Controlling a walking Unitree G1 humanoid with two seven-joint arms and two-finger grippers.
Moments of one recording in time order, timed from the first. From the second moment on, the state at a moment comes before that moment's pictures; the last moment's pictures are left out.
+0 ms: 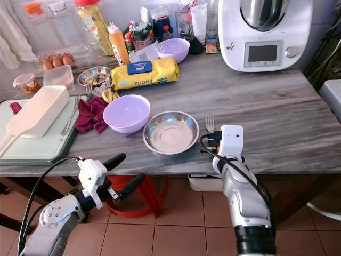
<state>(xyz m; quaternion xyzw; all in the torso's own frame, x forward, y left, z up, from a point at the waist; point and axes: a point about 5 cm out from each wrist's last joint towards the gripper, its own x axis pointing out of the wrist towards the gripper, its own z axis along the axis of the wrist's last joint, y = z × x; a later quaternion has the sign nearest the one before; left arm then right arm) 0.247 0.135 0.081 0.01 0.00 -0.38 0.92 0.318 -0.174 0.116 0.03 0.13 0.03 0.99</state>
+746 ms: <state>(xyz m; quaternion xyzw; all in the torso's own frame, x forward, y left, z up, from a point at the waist) 0.246 0.136 0.079 0.02 0.00 -0.38 0.92 0.324 -0.173 0.117 0.02 0.12 0.04 0.99</state>
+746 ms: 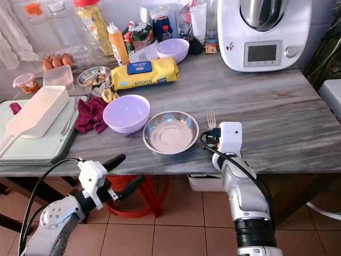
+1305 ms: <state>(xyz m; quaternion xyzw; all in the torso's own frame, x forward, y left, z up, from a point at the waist) 0.246 0.130 0.083 0.01 -0.01 -0.39 0.92 0.324 -0.179 0.120 0.02 0.12 0.03 0.99</state>
